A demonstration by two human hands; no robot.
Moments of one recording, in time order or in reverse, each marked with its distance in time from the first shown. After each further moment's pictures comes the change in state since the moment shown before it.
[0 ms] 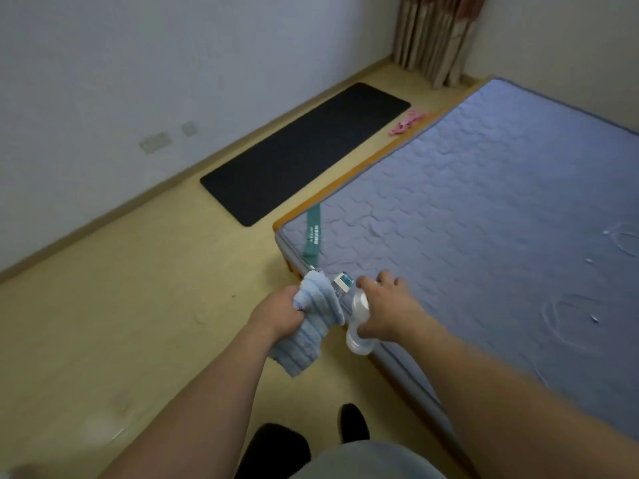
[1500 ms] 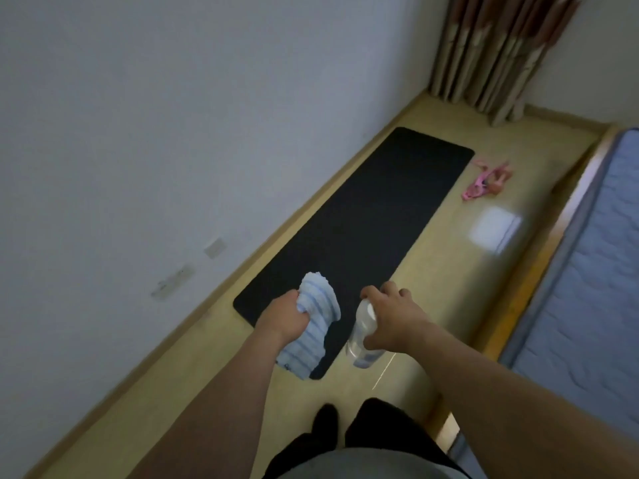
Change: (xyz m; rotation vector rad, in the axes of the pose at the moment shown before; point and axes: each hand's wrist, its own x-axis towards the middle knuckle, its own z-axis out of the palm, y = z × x) left_hand 0.733 -0.177 -0.562 0.116 -0.017 -0.029; right_hand 0.810 -0.318 -0.272 0.162 0.002 0.061
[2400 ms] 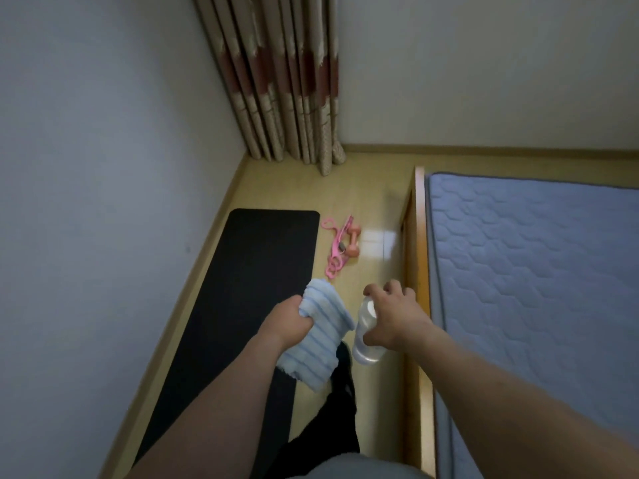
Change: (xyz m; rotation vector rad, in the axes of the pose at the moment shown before) left_hand 0.455 0.659 0.022 0.110 -0.348 0.460; right_hand 0.277 0.506 -0.402 0.229 0.242 0.518
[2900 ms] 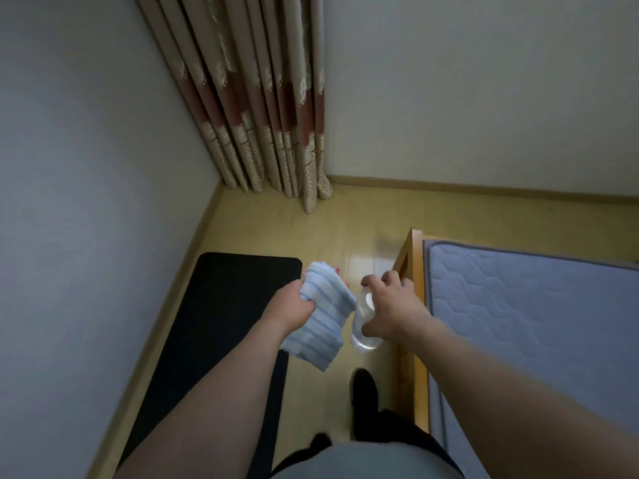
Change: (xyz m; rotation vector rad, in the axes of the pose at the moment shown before) left_hand 0.335 0.181 -0.151 -0.158 0.014 -0.013; right_hand 0.333 0.042 -0.222 -0.025 -0.005 0.012
